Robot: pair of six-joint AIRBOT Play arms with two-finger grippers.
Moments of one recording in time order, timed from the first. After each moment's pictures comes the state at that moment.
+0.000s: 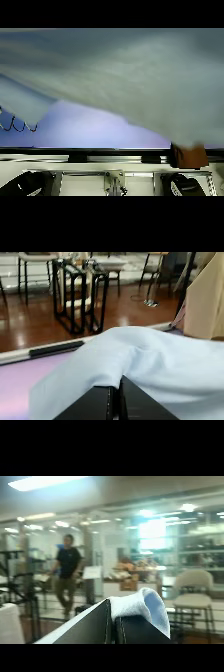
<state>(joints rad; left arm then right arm) -0.76 -0.75 1.95 1.84 -1.27 -1.72 0.10 -0.63 1.72 -1.09 0.69 1.40</state>
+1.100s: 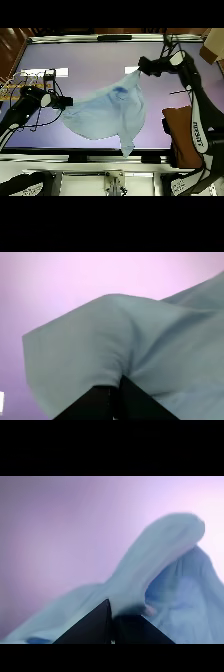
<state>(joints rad) -0.33 -1.28 1.08 1.78 -0.97 -2.01 0.11 -1.76 1.73 -0.98 0.94 1.60</state>
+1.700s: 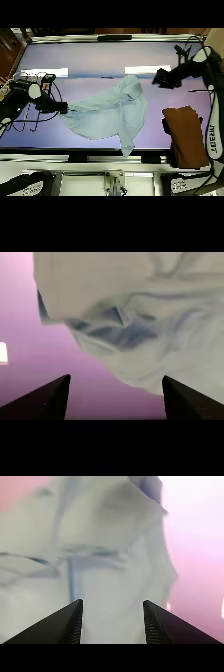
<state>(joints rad) -0.21 -1.25 1.13 1.54 -1.27 -1.70 -0.07 -1.62 1.70 -1.14 1.44 1.54</state>
